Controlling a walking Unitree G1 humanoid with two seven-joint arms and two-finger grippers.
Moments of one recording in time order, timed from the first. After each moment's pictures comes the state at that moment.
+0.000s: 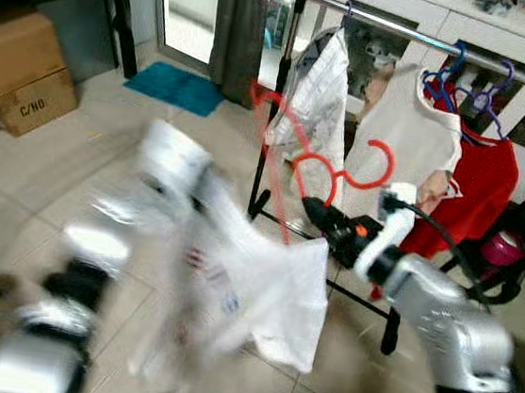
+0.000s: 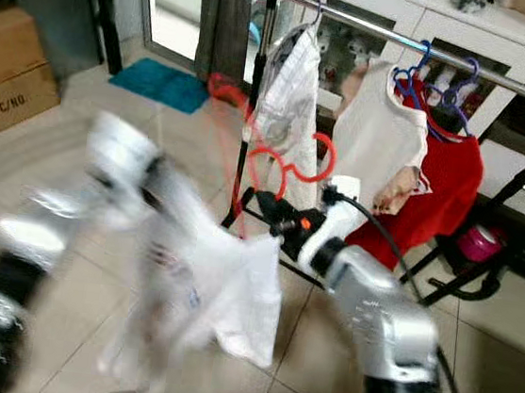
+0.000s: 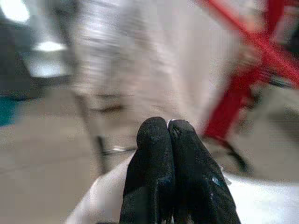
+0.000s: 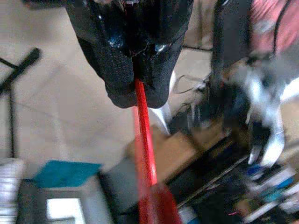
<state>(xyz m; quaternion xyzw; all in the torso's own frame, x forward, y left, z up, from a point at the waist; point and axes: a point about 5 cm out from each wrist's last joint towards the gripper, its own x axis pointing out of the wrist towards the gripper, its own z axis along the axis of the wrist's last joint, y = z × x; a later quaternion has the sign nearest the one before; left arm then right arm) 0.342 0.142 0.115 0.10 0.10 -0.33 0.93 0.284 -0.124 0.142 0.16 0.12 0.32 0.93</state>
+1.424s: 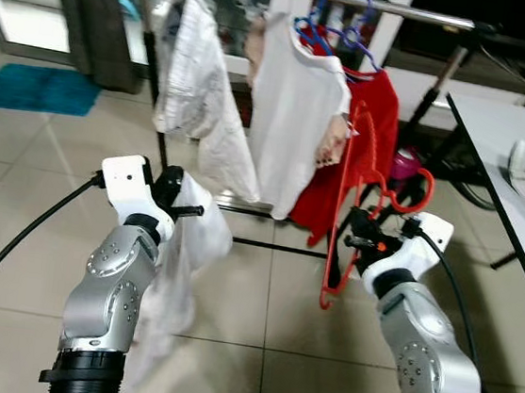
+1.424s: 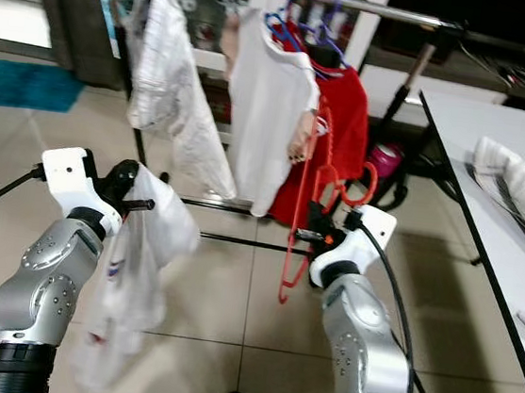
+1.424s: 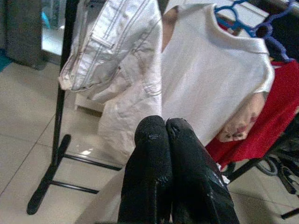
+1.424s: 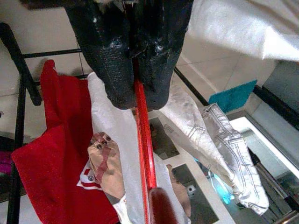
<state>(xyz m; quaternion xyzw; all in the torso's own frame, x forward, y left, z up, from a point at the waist) 0.295 0.167 0.126 -0.14 0.03 -0.01 0.99 0.271 -0.144 0.112 0.15 0.08 0.08 0.98</state>
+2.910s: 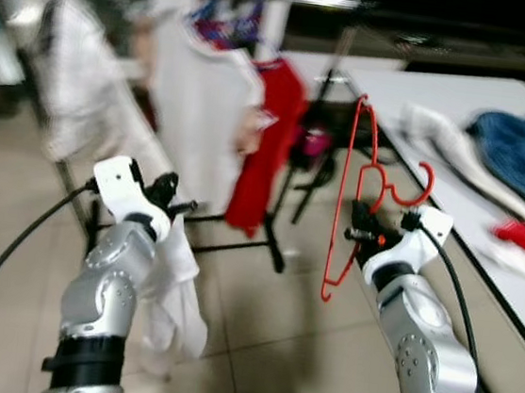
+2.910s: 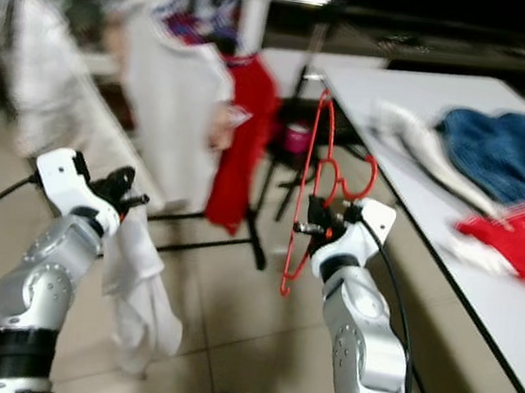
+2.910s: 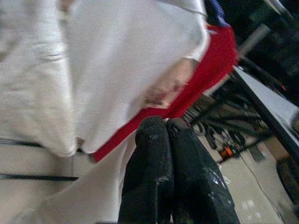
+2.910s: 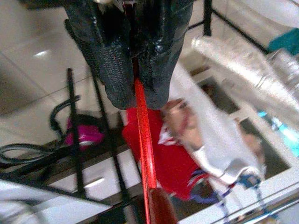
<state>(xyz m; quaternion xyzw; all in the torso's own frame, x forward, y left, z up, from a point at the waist) 0.305 0.175 0.118 -0.23 0.07 0.00 0.97 0.280 -0.144 0.117 0.14 0.06 0.08 0.98</state>
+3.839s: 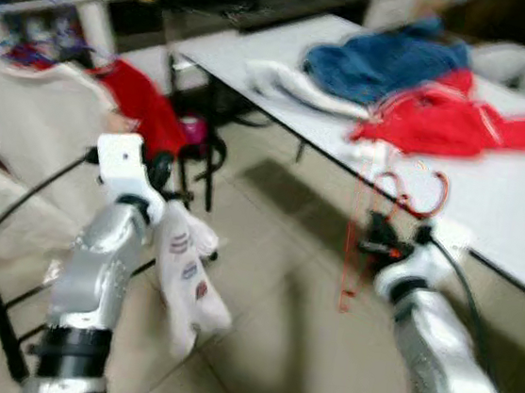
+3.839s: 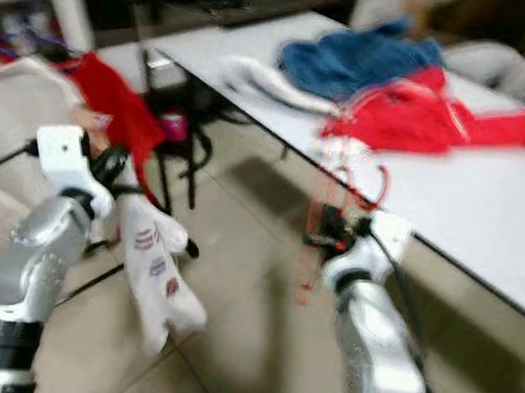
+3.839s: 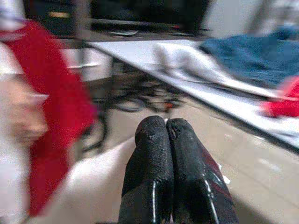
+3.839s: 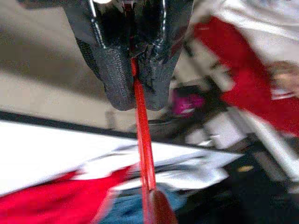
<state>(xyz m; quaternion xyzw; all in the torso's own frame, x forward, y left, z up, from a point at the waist) 0.309 0.169 0.143 -0.10 0.03 -0.03 0.99 0.257 -0.168 0.113 0.09 0.07 0.04 0.99</state>
